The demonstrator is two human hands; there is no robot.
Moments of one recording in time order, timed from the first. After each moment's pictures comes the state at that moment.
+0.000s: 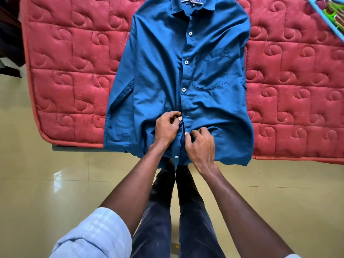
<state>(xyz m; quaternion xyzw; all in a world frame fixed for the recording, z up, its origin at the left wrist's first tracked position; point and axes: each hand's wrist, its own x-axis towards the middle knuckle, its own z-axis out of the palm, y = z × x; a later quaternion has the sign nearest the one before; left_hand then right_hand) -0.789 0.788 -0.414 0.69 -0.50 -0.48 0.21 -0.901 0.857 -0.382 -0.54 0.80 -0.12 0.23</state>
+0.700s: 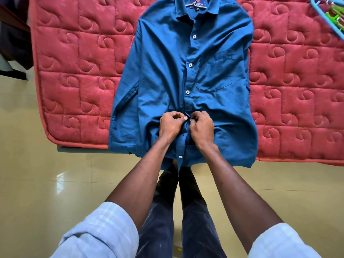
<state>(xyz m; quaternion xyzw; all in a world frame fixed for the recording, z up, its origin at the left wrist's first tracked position) -0.792 0.768 -0.414 0.73 -0.39 -0.54 0.16 -0.902 0.793 -0.393 -0.46 0.81 -0.13 0.34</state>
